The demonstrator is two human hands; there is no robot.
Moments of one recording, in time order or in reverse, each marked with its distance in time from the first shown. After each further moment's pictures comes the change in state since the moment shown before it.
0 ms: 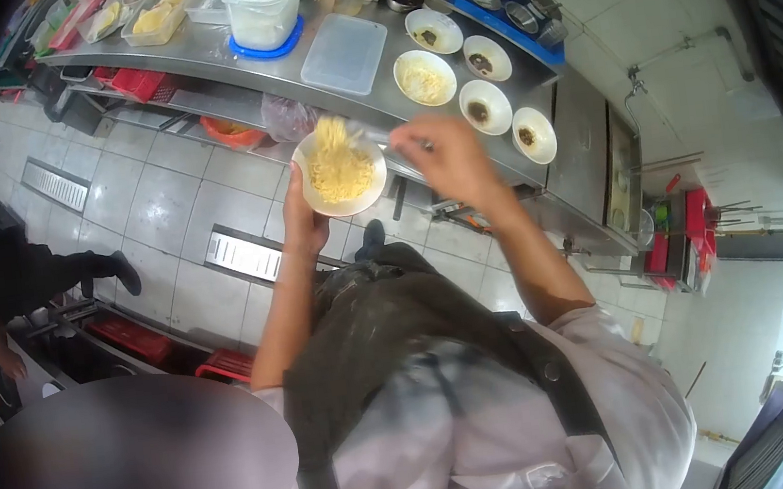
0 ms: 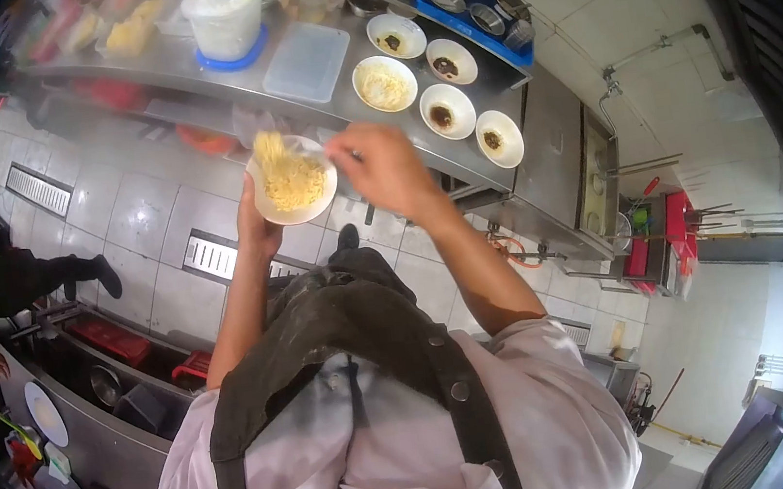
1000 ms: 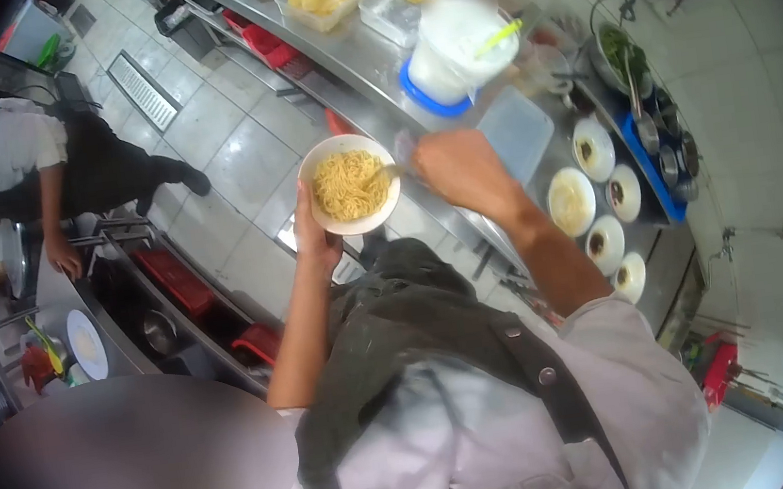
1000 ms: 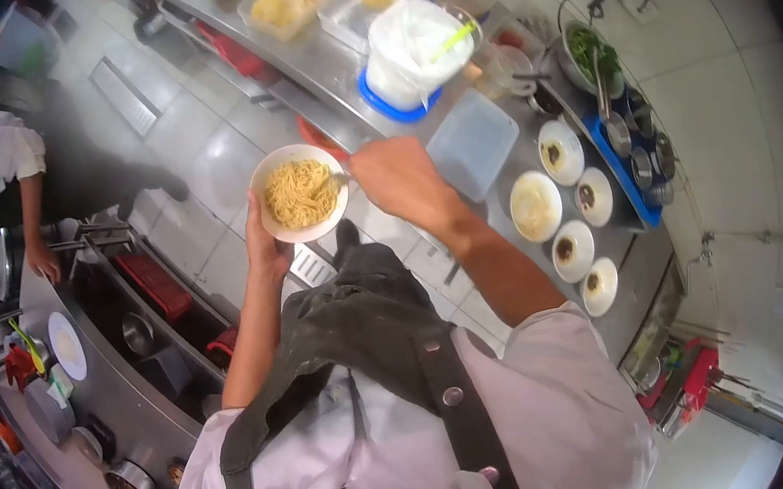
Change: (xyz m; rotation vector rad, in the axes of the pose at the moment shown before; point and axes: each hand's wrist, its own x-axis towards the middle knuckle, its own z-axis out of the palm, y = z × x) left_hand 0.053 0.193 -0.073 -0.122 0.378 0.305; right_hand 0.251 -0.055 0.150 -0.608 -0.688 -0.497
